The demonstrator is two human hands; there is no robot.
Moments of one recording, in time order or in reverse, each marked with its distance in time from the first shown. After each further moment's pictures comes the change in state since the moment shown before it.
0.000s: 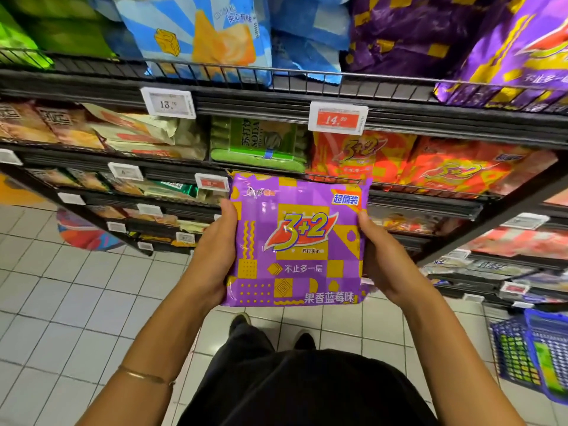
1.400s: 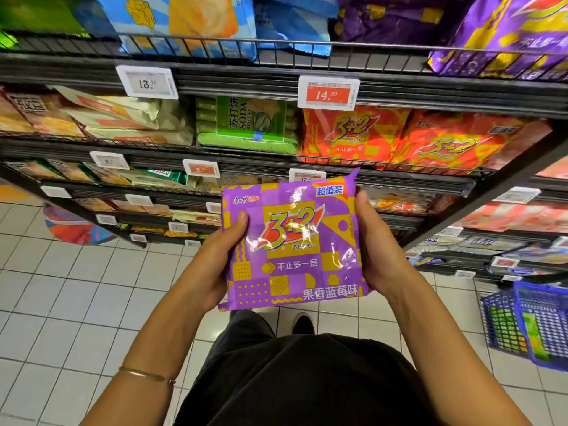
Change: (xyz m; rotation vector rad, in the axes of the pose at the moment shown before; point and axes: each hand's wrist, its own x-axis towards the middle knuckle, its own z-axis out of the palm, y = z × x) left_hand -0.005 -0.026 -0.005 -0.237 -0.141 -0.177; right_hand -0.013 0.008 0.016 0.171 0.100 0.147
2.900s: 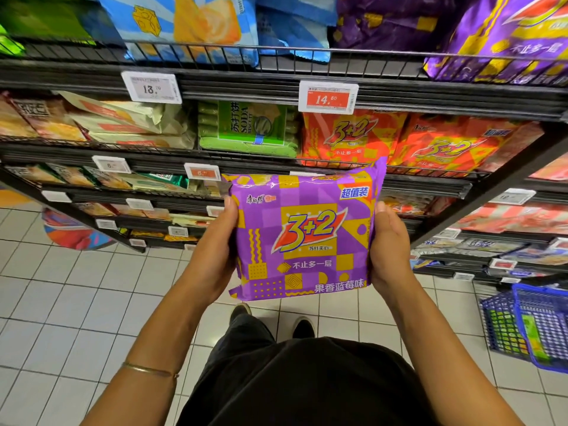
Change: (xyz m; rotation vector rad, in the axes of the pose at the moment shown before) left_hand -0.004 0.010 0.009 0.187 -0.015 0.242; right_hand 0.010 0.013 -0.013 -0.174 0.355 -0.487
